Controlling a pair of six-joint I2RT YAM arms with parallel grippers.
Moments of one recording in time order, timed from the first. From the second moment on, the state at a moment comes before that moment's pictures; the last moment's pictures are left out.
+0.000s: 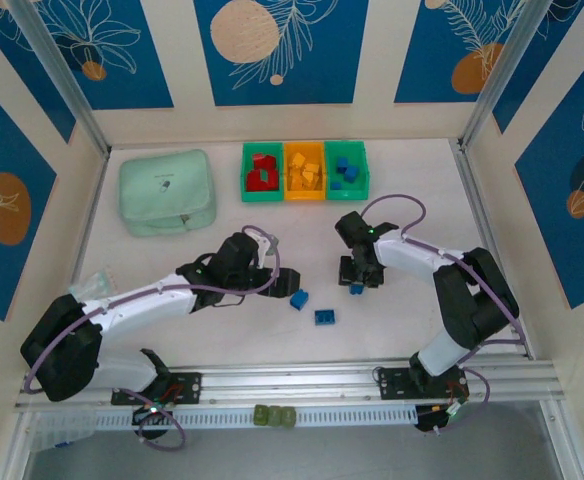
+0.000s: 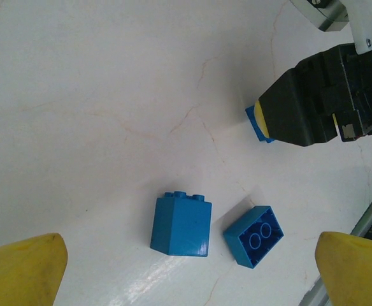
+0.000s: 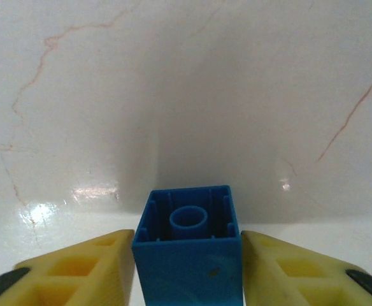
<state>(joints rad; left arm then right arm) -0.82 1.31 0.73 -0.15 0.20 -0.58 0.50 1.59 0.92 -0.78 0.03 0.58</state>
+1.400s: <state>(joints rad) -0.73 1.49 1.07 -0.28 0.07 -0.45 0.21 2.31 2.17 -0.81 0.02 0.40</state>
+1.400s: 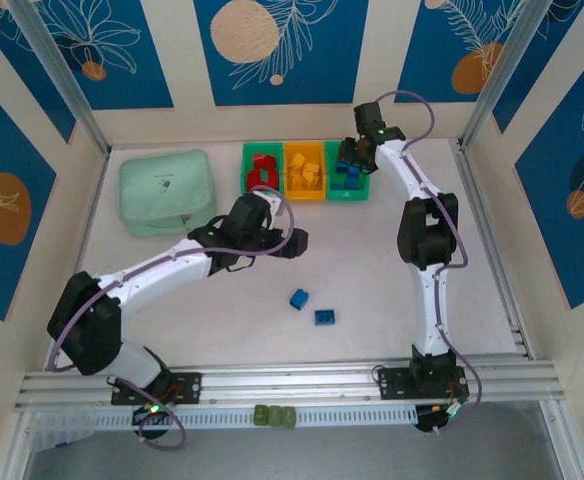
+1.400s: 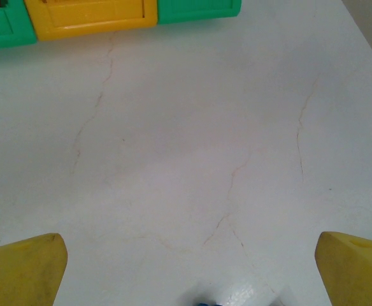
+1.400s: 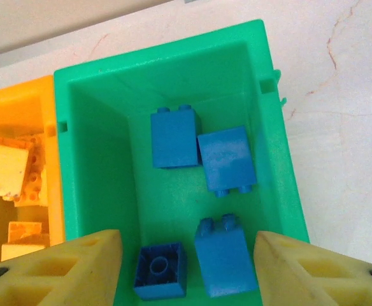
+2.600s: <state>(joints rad) -0.73 0.99 0.70 -0.47 -0.05 -0.60 0.78 1.66 1.15 -0.76 -0.06 0.56</state>
